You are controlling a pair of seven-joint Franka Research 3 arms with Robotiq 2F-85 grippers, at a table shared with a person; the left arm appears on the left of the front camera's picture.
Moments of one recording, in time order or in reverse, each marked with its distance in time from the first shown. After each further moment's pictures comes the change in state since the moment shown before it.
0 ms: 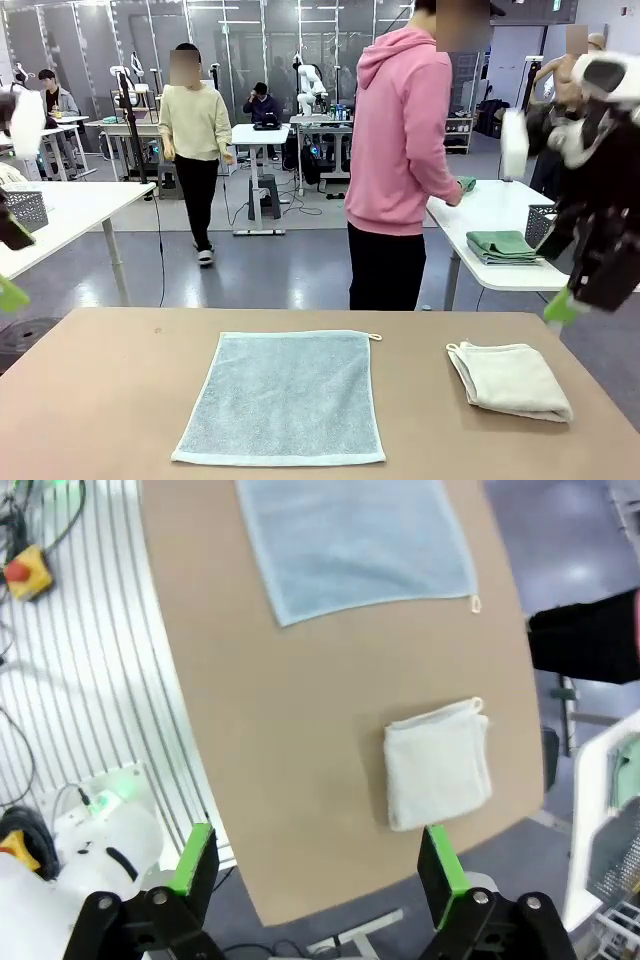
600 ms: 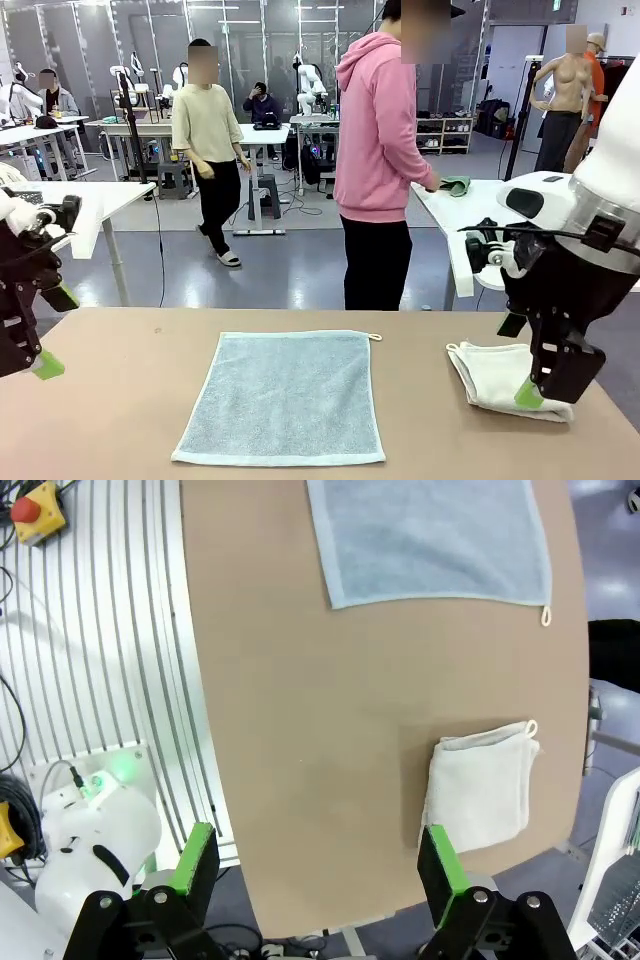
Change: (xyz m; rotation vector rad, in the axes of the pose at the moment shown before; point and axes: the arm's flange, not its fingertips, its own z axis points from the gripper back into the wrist) left arm 0.004 -0.022 -0.063 -0.048 0.057 -0.092; right arm 0.005 0.023 -0.075 0.058 0.070 0.102
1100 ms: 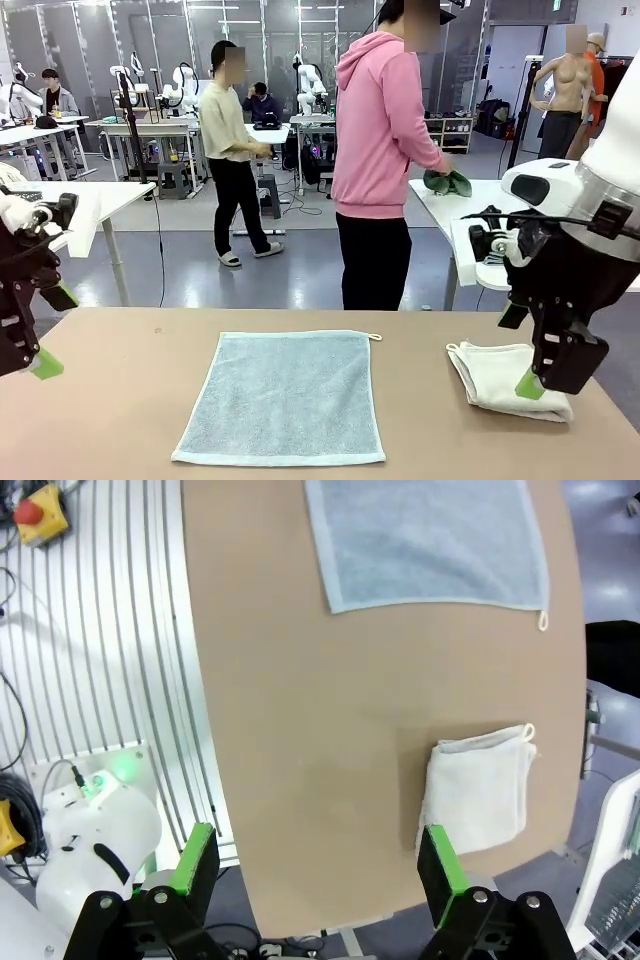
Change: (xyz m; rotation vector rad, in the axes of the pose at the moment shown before) left arm 0.000 0.000 -0.006 -0.025 -0.009 -0.020; right arm 0.004 -0.001 0.000 0.009 0.002 0.012
